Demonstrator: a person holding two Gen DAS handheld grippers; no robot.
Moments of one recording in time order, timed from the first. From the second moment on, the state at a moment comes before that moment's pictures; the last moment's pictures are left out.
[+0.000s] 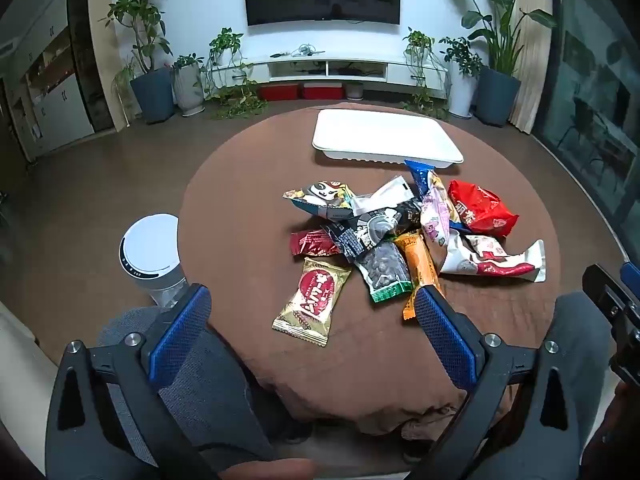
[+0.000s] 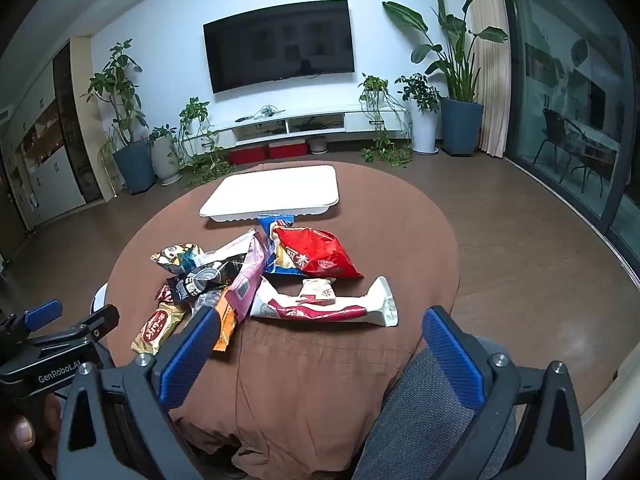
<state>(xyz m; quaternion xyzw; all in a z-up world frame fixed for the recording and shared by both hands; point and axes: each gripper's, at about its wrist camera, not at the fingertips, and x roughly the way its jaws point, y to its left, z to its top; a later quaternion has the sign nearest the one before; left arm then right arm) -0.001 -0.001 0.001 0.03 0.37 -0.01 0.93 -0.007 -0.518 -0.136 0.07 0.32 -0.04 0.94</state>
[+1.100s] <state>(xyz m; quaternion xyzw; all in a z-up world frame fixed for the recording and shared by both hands) 0.007 -0.001 -0.009 0.02 0.38 -0.01 0.92 -0.003 -0.512 -0.144 0.06 0.33 -0.04 0.94</state>
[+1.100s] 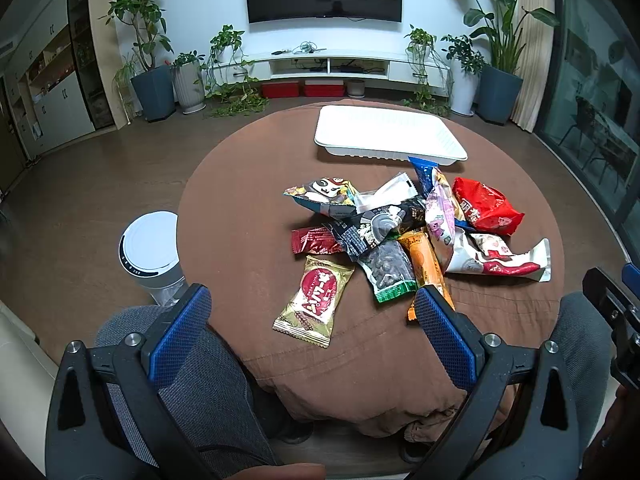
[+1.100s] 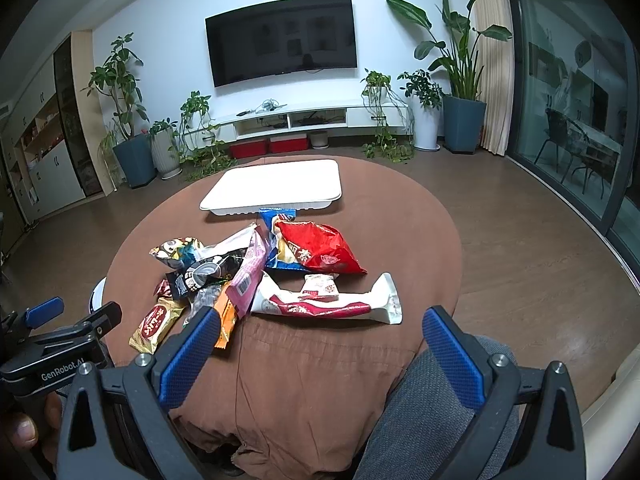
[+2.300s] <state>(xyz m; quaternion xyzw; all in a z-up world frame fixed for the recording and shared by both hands) 0.006 0.001 -0.017 0.02 0.38 -0.01 0.92 0.001 -0.511 -0.153 0.07 0.34 -0.04 0.94</state>
